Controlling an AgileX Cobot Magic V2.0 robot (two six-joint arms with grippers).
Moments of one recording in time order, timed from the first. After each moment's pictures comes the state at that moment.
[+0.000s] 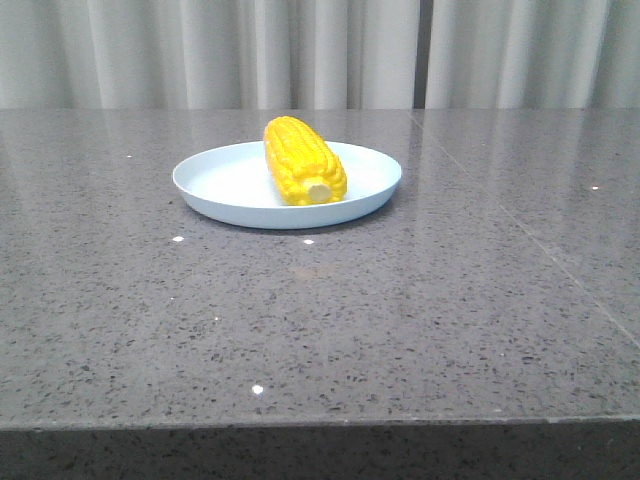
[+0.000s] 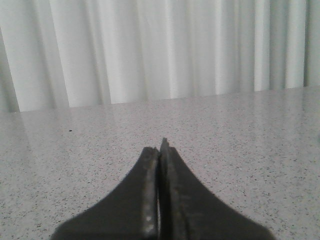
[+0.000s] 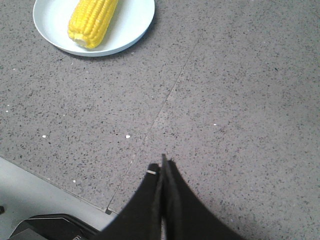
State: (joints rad) left arm 0.04 0.00 0.00 -0.11 -0.01 0.25; right arm 0.55 0.63 -0.88 -0.12 1.00 0.17
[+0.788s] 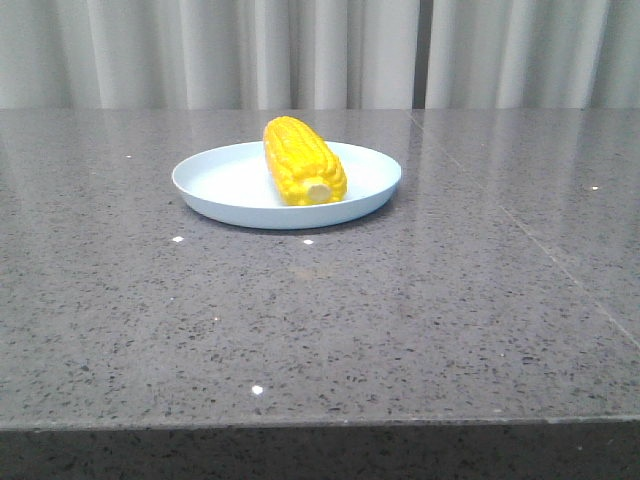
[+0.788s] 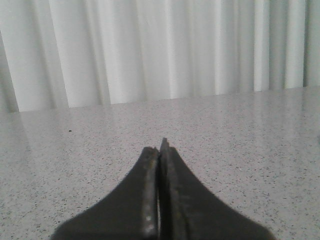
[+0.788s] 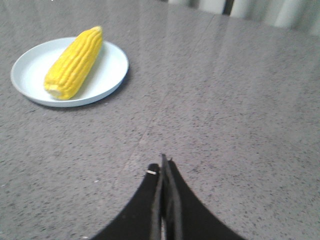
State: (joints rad) left arm 0.04 0.00 0.00 -0.11 -0.01 0.25; right arm 0.43 0.33 -0.52 -0.17 0.61 0.17
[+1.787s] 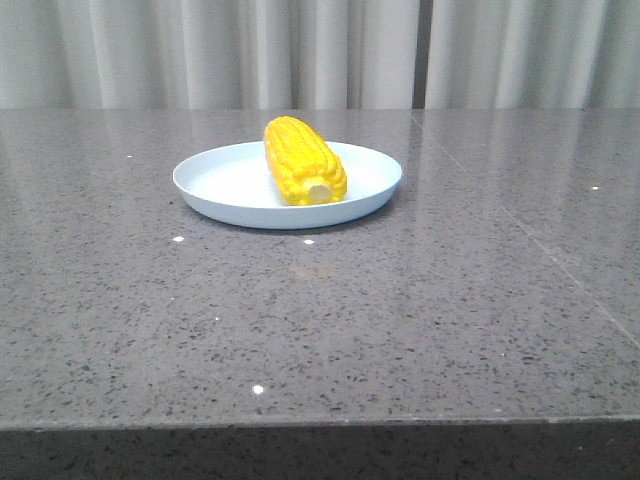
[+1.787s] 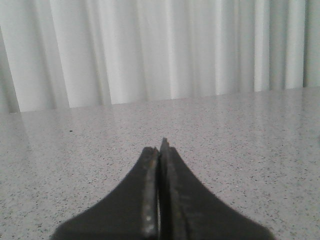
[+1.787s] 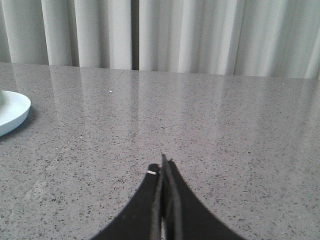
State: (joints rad) left arm 0.04 0.00 0.00 -0.11 -0.01 0.25; right arm 0.04 -0.01 0.03 -0.15 0.04 0.17
